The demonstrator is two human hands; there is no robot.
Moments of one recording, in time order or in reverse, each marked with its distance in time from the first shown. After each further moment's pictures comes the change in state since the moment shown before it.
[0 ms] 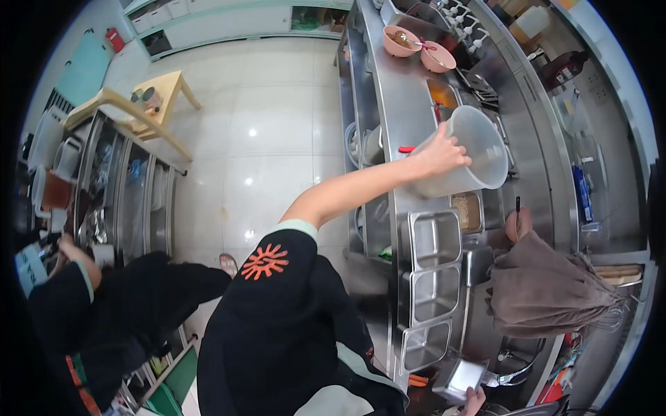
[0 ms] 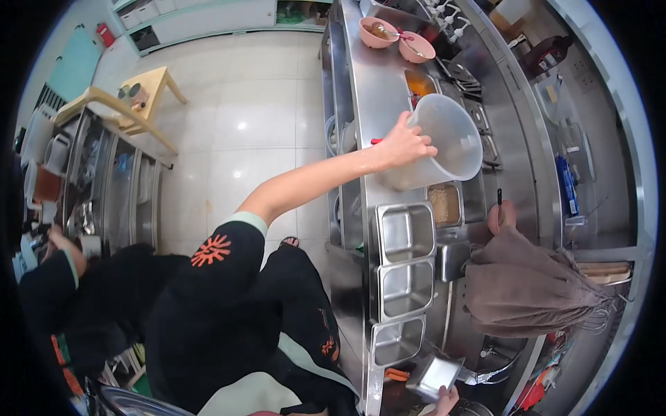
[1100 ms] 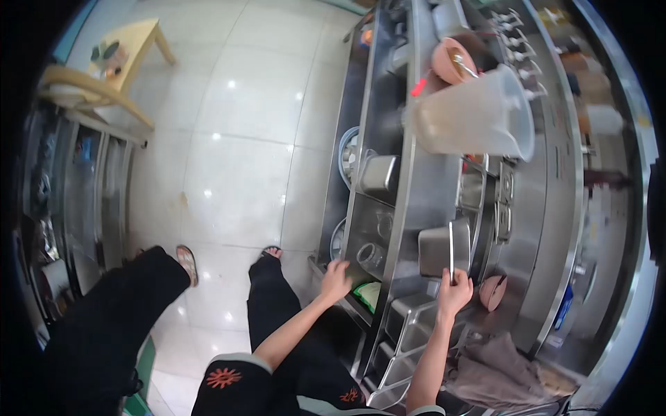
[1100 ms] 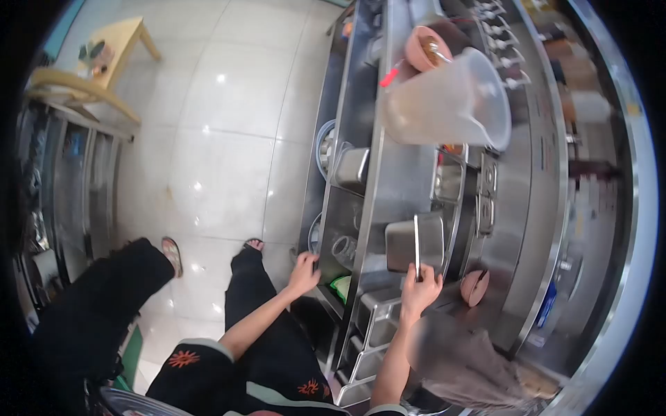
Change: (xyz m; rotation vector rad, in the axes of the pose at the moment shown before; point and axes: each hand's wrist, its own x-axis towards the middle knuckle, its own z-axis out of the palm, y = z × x) left_hand -0.264 0.065 0.166 -1.083 -0.119 -1.436; right_hand 0.178 -0.417 0.393 -0.587 0.209 -0.910
